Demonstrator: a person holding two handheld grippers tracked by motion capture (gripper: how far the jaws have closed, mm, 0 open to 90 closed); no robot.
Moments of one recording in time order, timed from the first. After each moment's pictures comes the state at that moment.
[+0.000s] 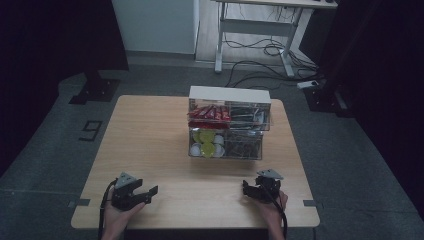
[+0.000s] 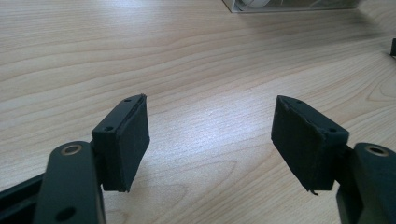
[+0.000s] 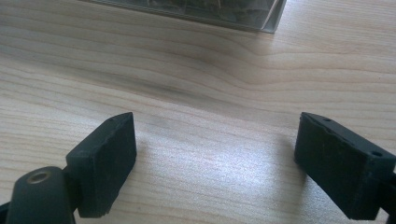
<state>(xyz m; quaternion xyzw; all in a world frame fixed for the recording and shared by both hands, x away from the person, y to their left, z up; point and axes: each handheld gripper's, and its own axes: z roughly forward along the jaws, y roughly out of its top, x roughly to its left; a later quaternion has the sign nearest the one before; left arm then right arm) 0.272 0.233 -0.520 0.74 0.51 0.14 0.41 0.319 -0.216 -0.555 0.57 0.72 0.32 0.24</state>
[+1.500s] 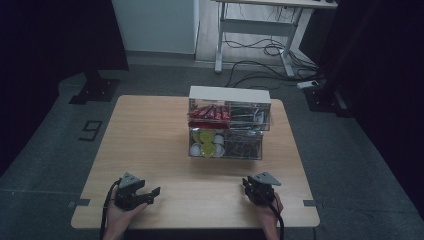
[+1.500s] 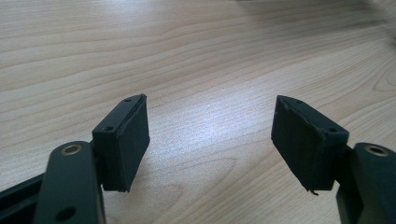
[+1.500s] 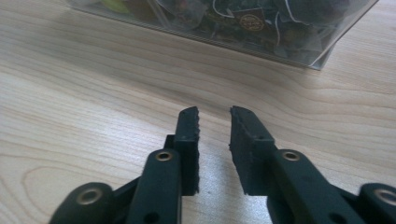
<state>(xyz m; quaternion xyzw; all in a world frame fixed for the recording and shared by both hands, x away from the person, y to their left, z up) 0.275 0.227 -0.526 0.75 0.51 0.13 0.40 0.302 -0.201 -0.547 0.50 0.73 0.39 0.25</state>
